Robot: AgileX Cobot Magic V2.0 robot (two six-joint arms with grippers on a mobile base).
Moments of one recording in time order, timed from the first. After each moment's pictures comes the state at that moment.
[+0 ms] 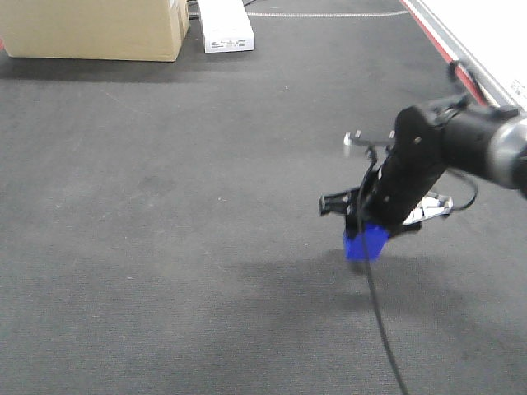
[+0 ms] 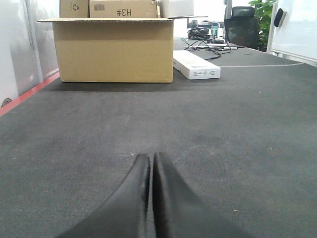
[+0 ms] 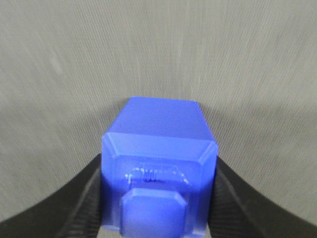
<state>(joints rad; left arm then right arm) 0.02 -0.02 0.03 0.03 0.09 -0.04 0.31 1.82 -1.34 -0.02 0.90 0.27</state>
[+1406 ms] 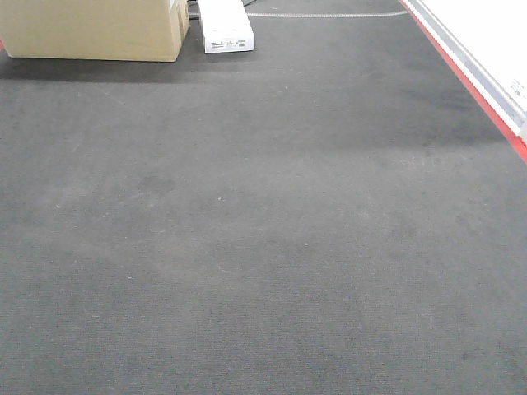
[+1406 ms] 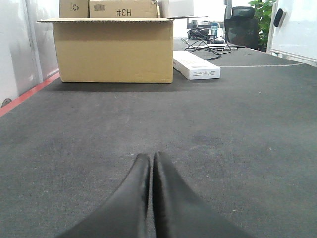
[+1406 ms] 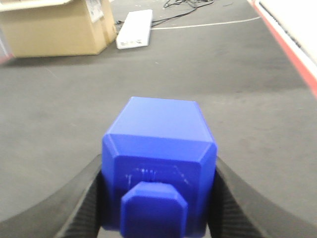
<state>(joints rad) 0.02 -0.02 0.03 0.03 0.09 -0.04 0.31 0.06 -0.47 -0.17 0.72 0.23</state>
